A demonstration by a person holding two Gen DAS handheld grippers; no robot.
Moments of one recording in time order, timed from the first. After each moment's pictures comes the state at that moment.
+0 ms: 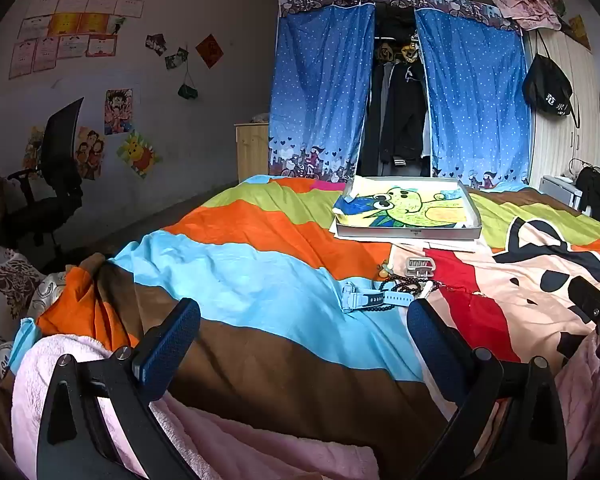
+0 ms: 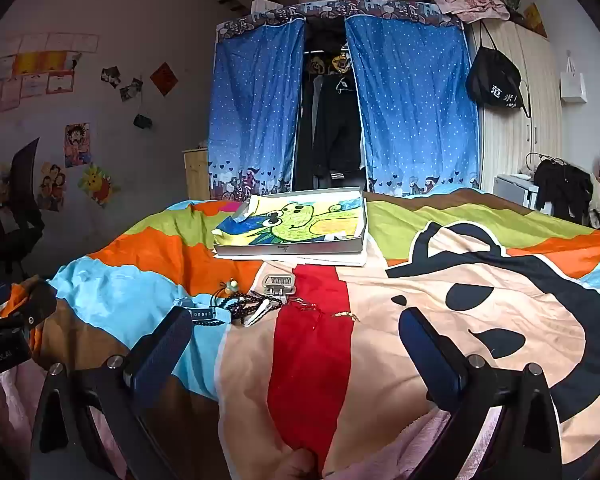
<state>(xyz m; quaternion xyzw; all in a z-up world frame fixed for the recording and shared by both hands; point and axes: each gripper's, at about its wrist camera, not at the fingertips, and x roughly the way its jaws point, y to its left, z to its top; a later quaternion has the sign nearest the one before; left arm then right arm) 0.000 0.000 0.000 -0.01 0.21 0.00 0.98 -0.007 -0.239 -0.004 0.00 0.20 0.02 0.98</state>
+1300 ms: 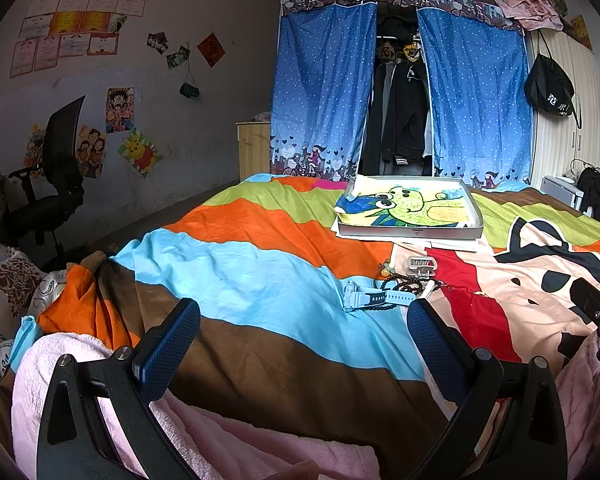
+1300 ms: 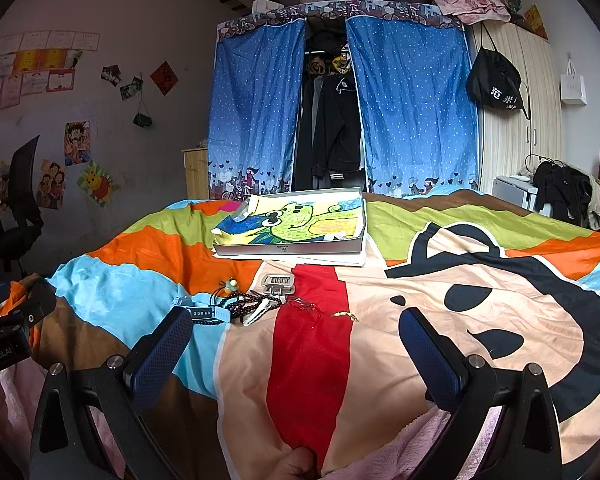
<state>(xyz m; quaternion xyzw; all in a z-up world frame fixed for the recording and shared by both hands) 0.000 0.000 0.000 -0.01 0.22 0.00 0.98 -0.007 -0.237 -0.005 0.00 0.20 0.02 0.98</state>
